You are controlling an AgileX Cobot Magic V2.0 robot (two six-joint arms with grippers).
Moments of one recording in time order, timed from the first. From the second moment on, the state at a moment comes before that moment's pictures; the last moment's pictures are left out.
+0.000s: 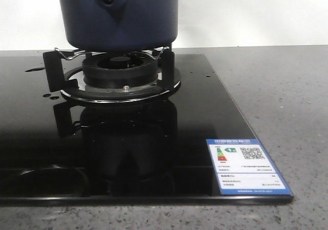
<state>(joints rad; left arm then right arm) -0.03 1.01 -0.79 -1.64 0.46 1.68 0.64 1.89 -2.14 -1.02 0.49 -0.06</state>
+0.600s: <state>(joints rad) -0.06 1.01 -0.79 -1.65 0.45 1.68 0.64 1.89 -2.14 -1.19 0.32 -0.06</state>
